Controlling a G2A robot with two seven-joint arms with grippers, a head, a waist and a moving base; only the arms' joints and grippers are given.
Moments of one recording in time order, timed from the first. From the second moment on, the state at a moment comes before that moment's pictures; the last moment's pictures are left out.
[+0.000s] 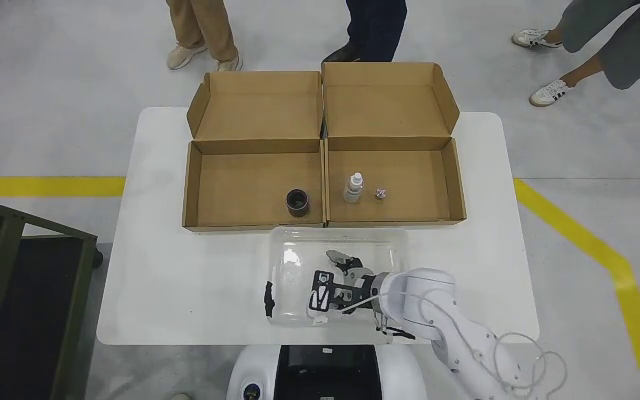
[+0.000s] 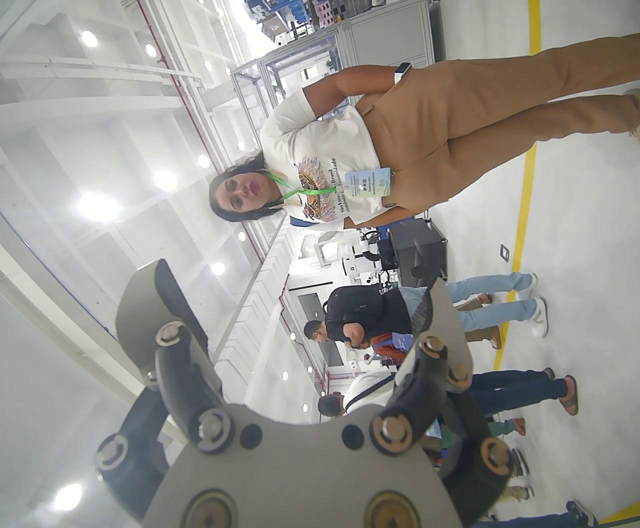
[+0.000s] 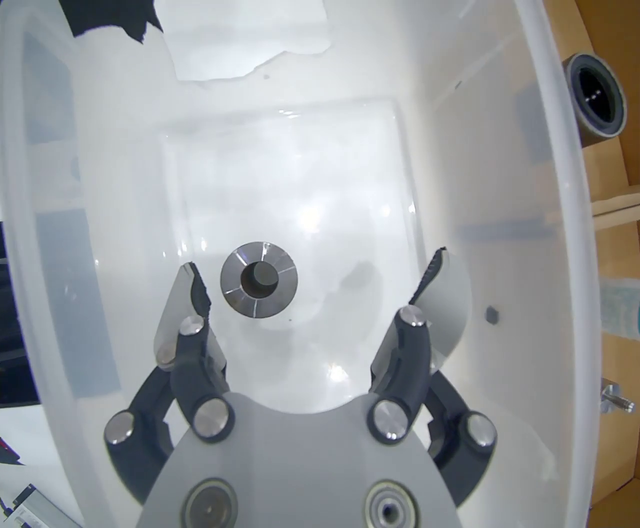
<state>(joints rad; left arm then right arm) 0.21 -0.47 -1.02 -1.11 2.33 -0.10 0.40 -1.28 -1.21 0.97 -1.89 -1.47 -0.75 0.74</state>
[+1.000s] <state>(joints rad) 0.21 -0.47 -1.02 -1.11 2.33 -0.10 0.40 -1.28 -1.19 1.00 -1.90 -1.28 -0.74 0.69</state>
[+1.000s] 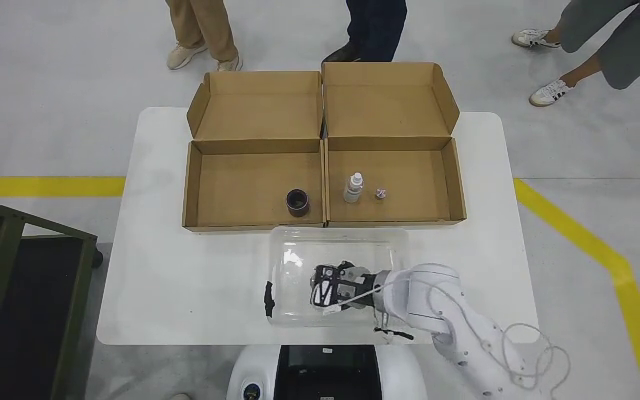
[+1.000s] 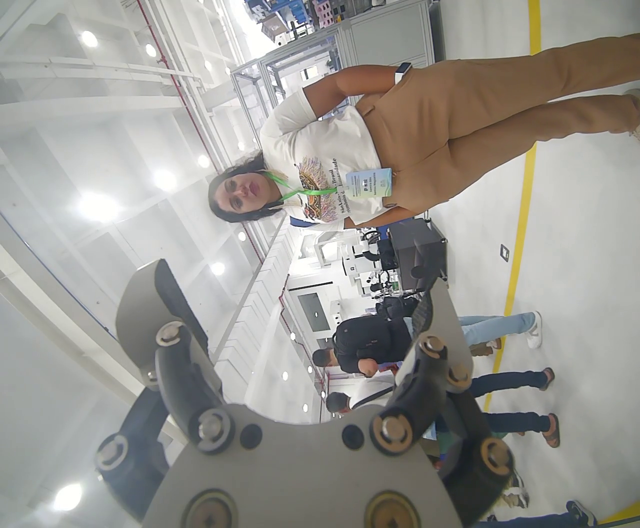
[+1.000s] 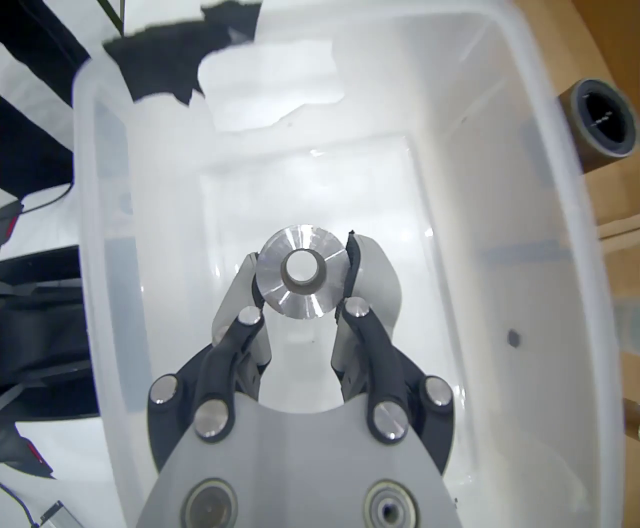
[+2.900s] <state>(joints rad) 0.21 -0.47 -1.02 -1.11 2.33 -0.10 0.40 -1.37 -1.14 1.35 -2.00 -0.42 -0.59 0.39</state>
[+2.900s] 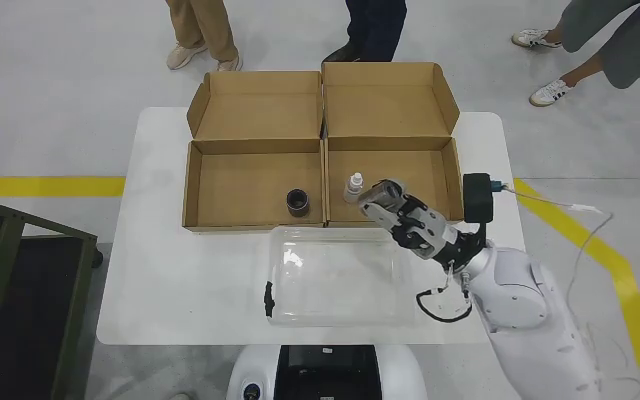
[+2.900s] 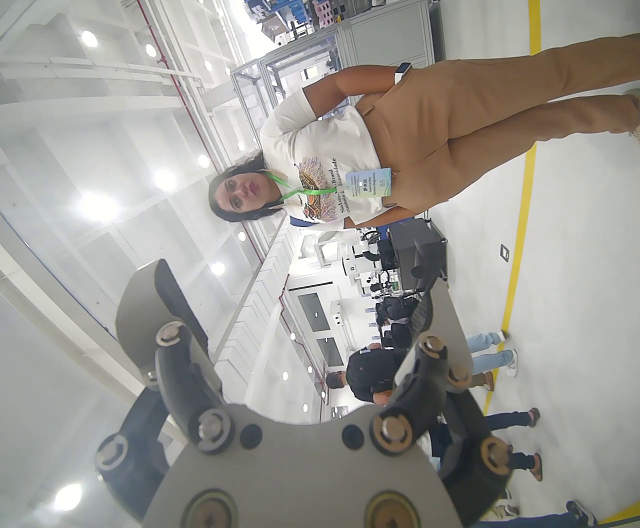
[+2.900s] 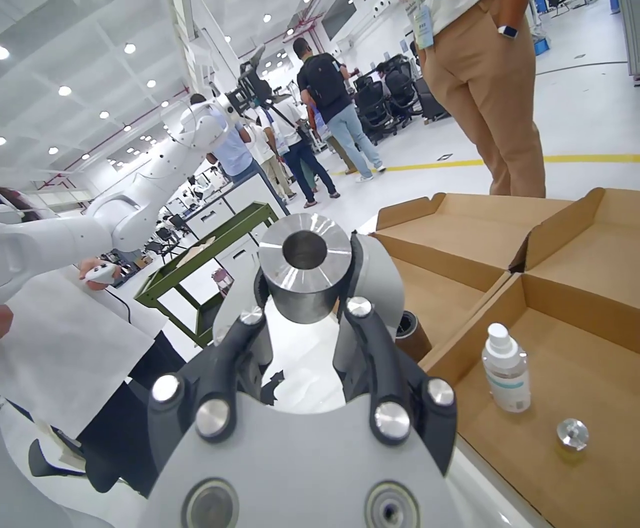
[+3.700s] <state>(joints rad) 0.21 -0.47 -1.02 -1.11 2.33 -0.10 0.40 -1.11 -1.21 0.92 -1.88 -1.00 -0.30 0.41</state>
